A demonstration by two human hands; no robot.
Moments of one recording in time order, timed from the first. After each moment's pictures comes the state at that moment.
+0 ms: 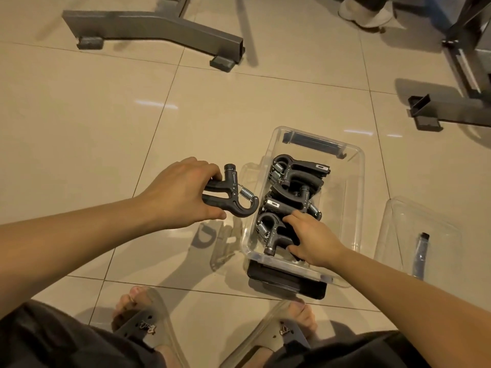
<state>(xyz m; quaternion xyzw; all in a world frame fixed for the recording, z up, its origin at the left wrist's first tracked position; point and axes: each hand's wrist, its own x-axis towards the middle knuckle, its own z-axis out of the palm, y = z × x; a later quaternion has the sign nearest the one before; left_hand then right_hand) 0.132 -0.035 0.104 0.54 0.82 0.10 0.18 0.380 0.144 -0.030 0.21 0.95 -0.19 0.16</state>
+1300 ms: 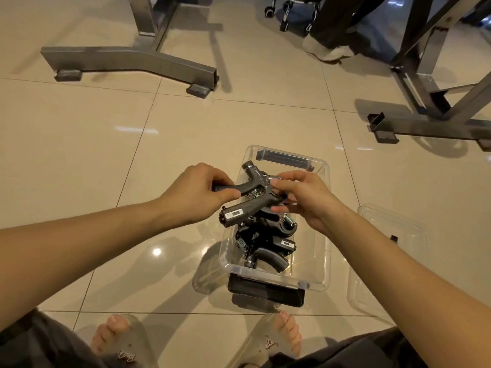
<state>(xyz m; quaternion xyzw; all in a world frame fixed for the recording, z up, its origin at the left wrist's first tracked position) 0.164 0.016 0.121 0.46 0.79 0.28 0.29 0.336 0.168 0.108 0.47 0.52 -0.71 -0.09</state>
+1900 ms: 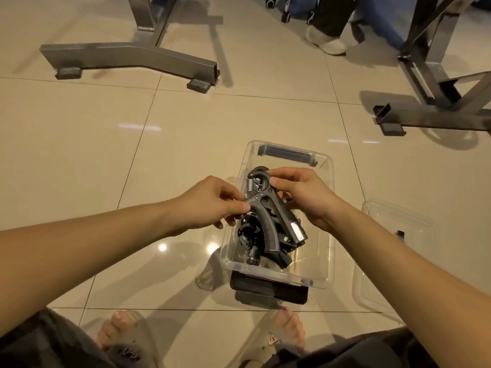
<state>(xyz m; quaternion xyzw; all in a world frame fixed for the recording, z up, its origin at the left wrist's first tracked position) 0.179 0.021 0.115 0.36 0.74 0.29 0.49 0.336 0.173 0.094 0.41 0.62 -0.67 -0.07</state>
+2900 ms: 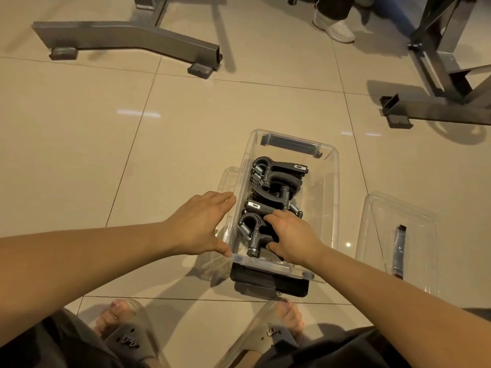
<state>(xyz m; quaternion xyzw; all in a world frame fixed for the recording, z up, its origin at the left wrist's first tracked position) 0.179 -0.010 0.052 0.64 0.73 -0.04 0.24 0.374 0.135 -0.015 0.24 0.94 -0.17 0.15</state>
